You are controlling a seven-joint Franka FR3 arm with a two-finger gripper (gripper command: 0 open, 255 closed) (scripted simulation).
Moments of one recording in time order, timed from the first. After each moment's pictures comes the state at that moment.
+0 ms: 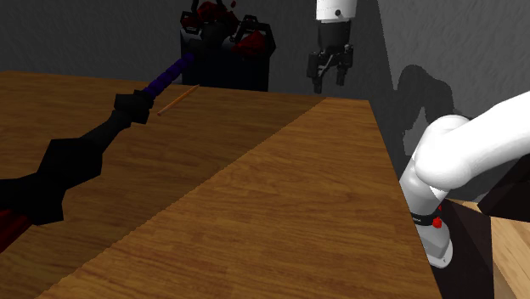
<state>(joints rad) -0.02 -0.69 0.10 -2.29 0.08 1.50 0.32</state>
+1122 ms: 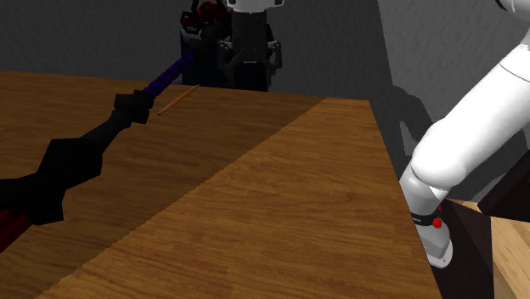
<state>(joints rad) -0.09 -0.26 0.48 -1.87 0.08 1.68 1.13</state>
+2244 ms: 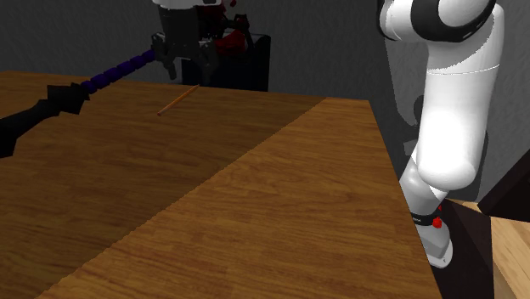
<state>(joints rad) 0.06 0.29 0.59 -1.28 -0.25 1.60 1.72</state>
